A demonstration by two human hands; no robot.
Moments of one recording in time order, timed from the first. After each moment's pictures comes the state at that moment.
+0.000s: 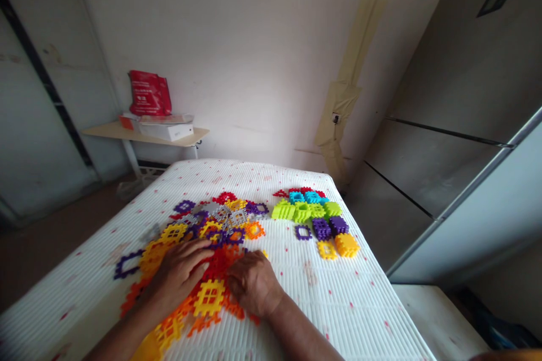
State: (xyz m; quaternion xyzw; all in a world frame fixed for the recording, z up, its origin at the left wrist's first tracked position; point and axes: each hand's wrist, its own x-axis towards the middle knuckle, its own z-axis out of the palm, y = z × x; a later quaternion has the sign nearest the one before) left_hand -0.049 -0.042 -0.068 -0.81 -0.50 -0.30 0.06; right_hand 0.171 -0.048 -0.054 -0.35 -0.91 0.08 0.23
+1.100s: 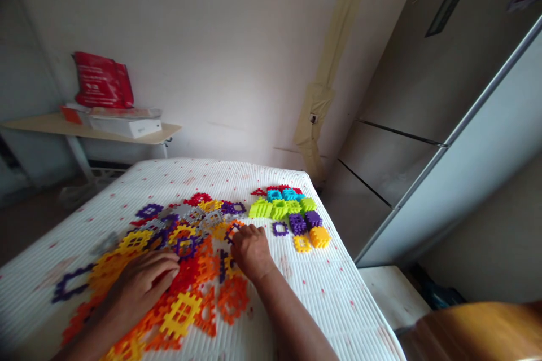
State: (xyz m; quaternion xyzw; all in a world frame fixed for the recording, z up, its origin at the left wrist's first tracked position) left_hand -0.050 -0.037 -0.074 -0.81 -0.46 -0.35 0.04; right_hand 0.201 -0.009 -0.036 -0.53 -0.83 -0.06 0.12
